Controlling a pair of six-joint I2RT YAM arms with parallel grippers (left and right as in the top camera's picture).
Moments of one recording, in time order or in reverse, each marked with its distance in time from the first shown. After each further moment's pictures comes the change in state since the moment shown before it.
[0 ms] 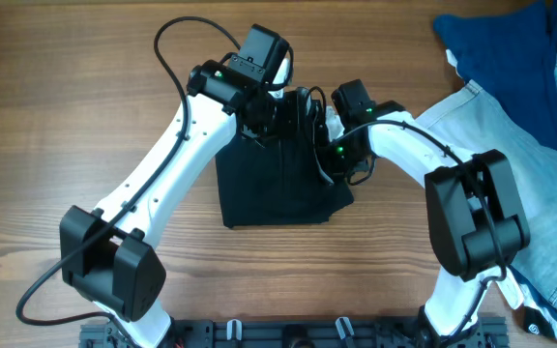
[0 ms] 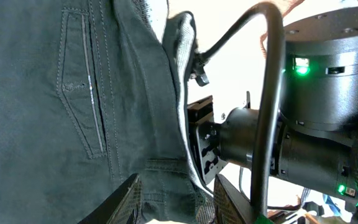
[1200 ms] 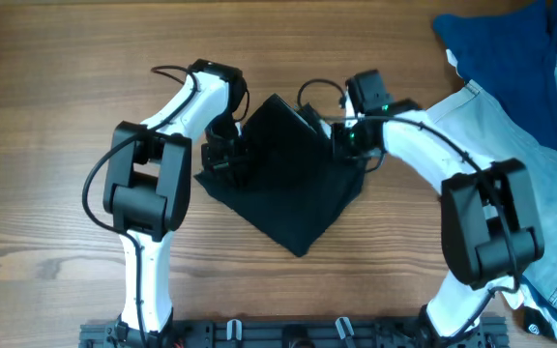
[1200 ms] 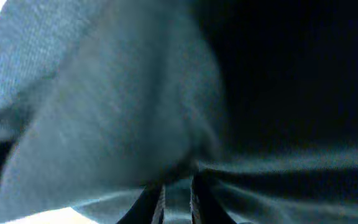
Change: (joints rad) left arm 0.201 0.435 0.013 -0.374 -0.039 0.130; right arm -0.055 -0.063 -0.001 0.117 0.179 0.082
